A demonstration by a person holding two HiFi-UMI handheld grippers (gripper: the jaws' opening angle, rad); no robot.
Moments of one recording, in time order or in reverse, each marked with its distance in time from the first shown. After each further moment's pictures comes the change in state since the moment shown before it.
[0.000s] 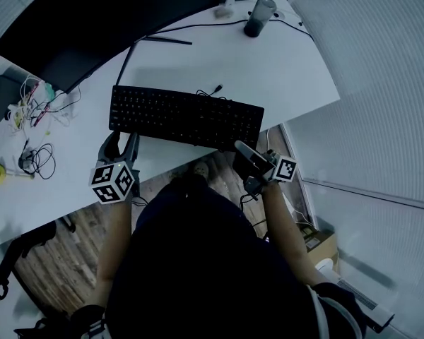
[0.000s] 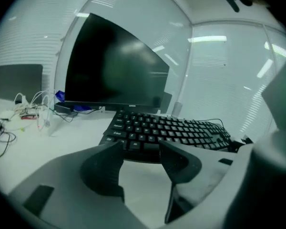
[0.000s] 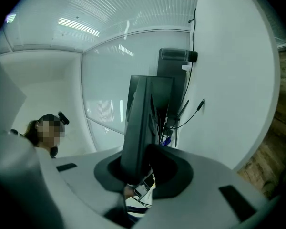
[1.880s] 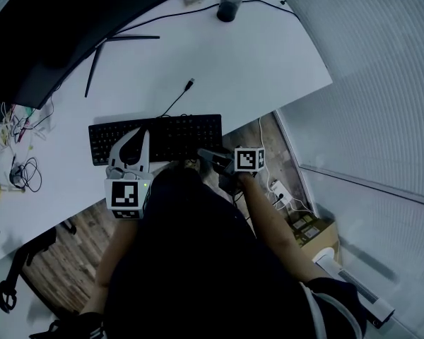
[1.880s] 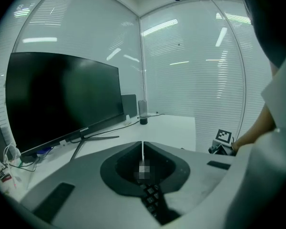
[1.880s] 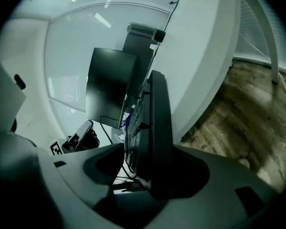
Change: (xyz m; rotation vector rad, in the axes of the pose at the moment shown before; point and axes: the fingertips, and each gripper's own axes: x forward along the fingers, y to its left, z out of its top) left arm 0.038 -0.145 0.018 0.448 -0.039 -0.166; right arm -0.023 -0.140 -0.064 0.059 0.278 -0.409
